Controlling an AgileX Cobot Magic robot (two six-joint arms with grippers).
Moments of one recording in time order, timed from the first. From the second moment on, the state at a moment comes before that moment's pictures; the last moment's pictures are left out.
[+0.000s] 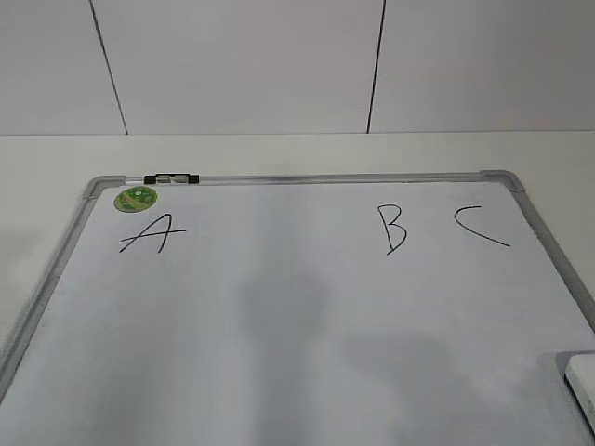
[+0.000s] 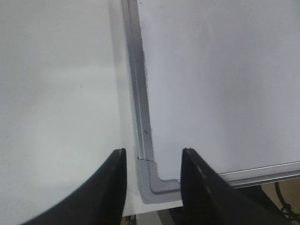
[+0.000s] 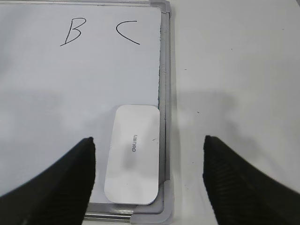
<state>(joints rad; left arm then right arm) -0.06 0.74 -0.61 -0.18 1.08 0.03 0.09 -0.02 -0.50 -0.05 1.15 -0.01</state>
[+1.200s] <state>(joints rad) -0.08 1.72 -1.12 -0.13 0.95 0.03 0.09 -0.02 -0.50 -0.01 1.15 -0.01</state>
